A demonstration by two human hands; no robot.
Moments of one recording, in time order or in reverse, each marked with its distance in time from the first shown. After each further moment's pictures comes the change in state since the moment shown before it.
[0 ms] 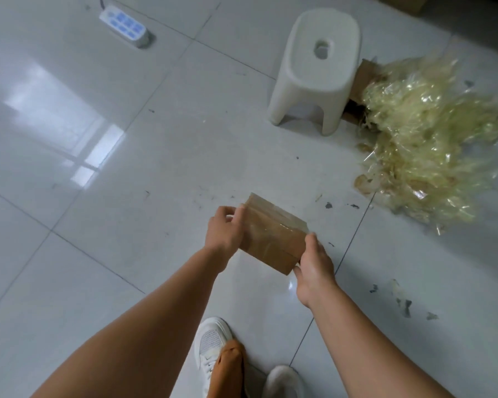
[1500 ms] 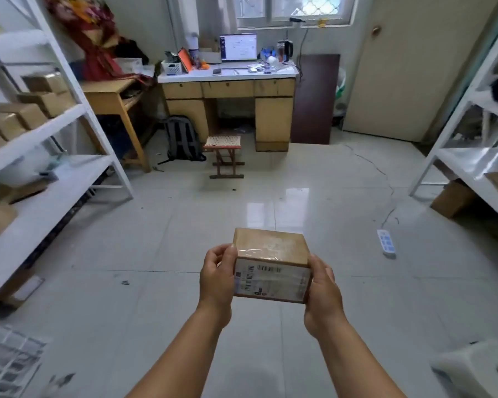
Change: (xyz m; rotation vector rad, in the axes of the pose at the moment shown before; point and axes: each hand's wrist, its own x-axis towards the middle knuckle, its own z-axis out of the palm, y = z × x) left_hand -0.616 0.023 -0.343 -1.110 0.994 0.279; right_hand -0.653 -0.007 0.042 -0.458 -1.042 -0.548
